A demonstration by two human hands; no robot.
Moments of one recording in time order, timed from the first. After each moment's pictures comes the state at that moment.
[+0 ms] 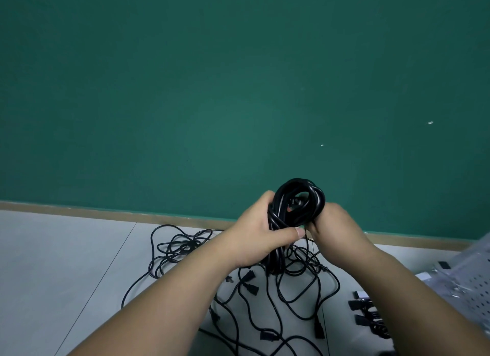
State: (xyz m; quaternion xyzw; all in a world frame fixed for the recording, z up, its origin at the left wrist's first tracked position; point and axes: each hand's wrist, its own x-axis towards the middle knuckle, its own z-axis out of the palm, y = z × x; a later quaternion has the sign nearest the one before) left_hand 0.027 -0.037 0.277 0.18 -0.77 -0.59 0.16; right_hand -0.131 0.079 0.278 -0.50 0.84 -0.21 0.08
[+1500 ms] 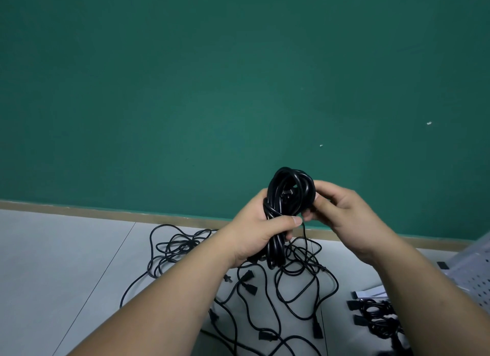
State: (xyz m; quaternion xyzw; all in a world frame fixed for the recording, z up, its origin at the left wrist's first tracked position) left_hand 0.018 -0.035 0.282 0.16 -0.65 -0.72 0.18; right_hand -0.153 0.088 0.288 -0.43 0.61 -0.58 0.34
